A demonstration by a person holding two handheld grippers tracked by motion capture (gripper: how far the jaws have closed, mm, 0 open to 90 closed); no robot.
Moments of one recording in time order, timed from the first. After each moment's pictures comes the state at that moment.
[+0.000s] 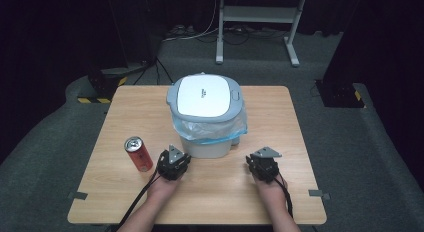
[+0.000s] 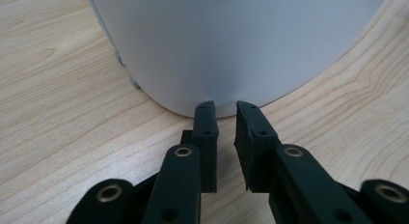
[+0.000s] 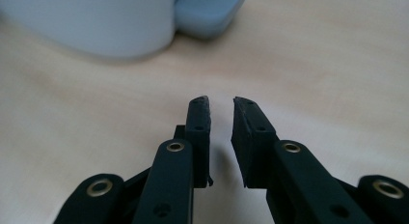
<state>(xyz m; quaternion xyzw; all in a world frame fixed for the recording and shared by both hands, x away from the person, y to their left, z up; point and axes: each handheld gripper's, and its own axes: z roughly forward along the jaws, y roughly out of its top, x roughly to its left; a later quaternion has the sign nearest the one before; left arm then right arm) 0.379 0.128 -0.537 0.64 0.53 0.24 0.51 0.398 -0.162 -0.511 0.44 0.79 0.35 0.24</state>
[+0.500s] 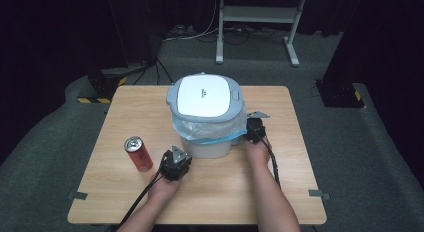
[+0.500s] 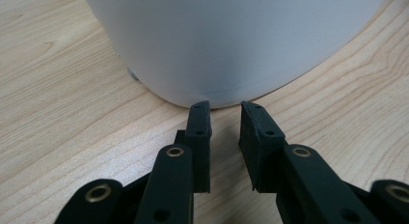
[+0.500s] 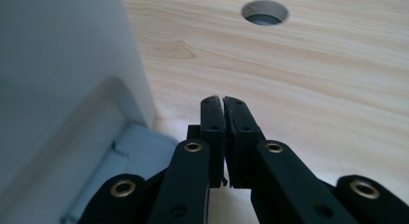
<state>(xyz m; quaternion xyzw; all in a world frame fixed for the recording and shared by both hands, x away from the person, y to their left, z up) 0.380 0.127 -0.539 0.66 0.53 0.24 0.48 0.522 -0.130 -0.507 0.49 0.75 0.38 0.23</state>
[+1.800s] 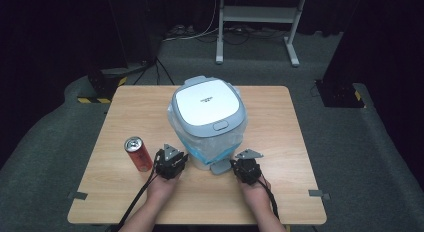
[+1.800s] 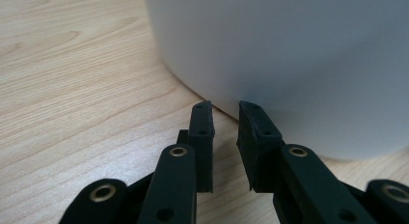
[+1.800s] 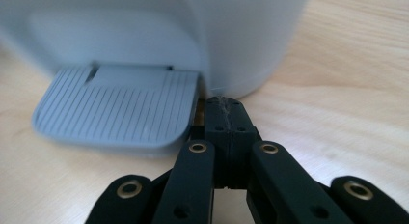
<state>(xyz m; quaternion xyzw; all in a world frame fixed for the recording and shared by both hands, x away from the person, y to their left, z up) 0.383 0.143 -0.533 0.60 0.57 0.22 0.51 0.379 -0.113 -0.524 0.43 0.81 0.36 0.17</state>
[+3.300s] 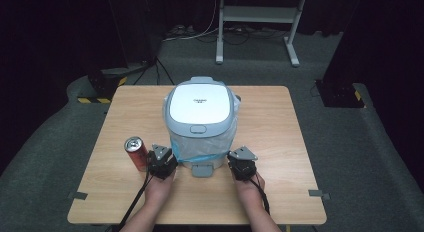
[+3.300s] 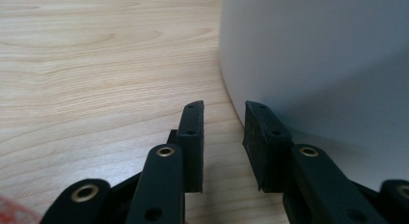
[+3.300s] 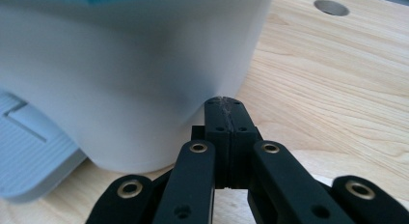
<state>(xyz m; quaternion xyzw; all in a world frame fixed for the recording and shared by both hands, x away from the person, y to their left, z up) 0.386 0.156 -0.532 0.50 0.64 0.28 0.51 0.380 -0.094 -0.510 0.42 0.78 0.39 0.27</state>
